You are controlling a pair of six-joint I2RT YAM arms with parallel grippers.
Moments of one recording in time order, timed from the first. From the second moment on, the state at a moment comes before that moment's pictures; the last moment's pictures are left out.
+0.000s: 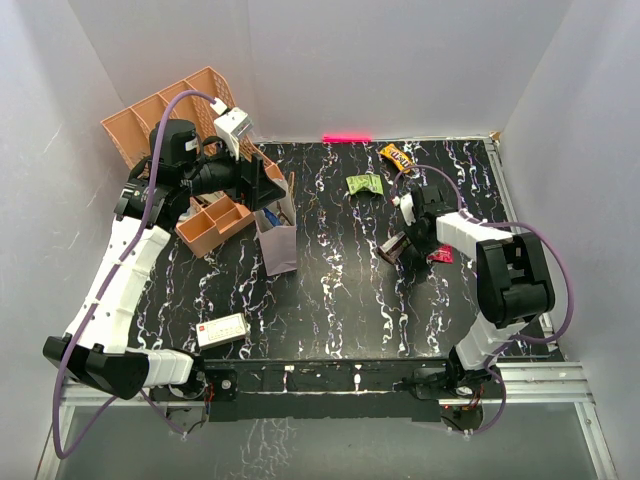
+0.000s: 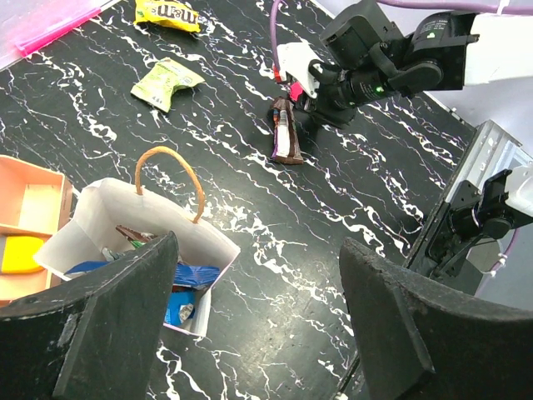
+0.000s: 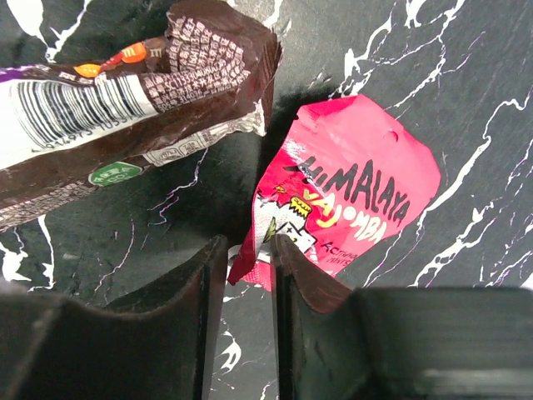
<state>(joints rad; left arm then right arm) -0.31 1.30 1.57 -0.70 0.65 0.02 0.17 1.69 1.00 -0.44 0.15 -0.39</state>
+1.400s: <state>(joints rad) -0.30 1.33 1.59 -0.76 0.88 0.30 0.19 1.25 1.36 -0.67 -0.71 -0.50</state>
